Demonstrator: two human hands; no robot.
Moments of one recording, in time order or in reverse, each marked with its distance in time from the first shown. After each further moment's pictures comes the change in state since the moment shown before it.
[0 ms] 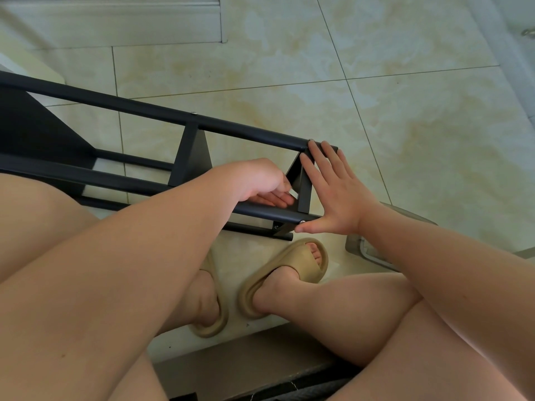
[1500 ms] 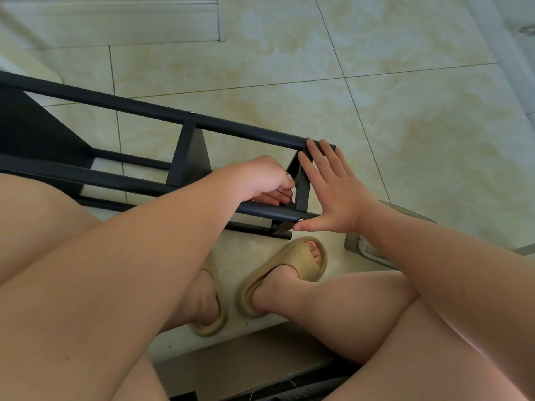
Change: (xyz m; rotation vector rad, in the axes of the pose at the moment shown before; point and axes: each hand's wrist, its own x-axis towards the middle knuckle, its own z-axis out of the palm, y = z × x) left_hand 0.001 0.002 0.007 -0.043 0.032 0.065; right_hand 0.000 0.000 0.000 0.004 -0.005 0.003
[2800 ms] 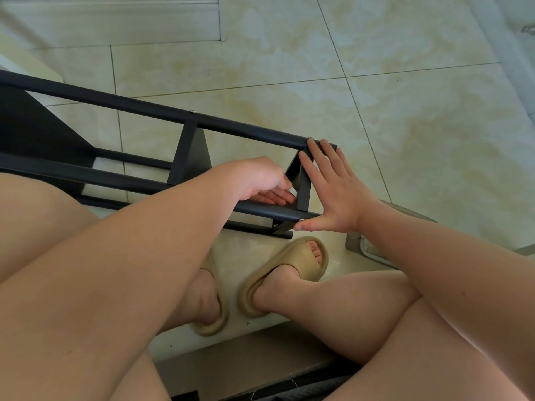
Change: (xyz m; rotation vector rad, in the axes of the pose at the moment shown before) left_hand -0.005 0.002 -0.003 0.066 -0.020 -0.066; right_hand 0.001 -0.001 0.000 0.016 0.003 0.001
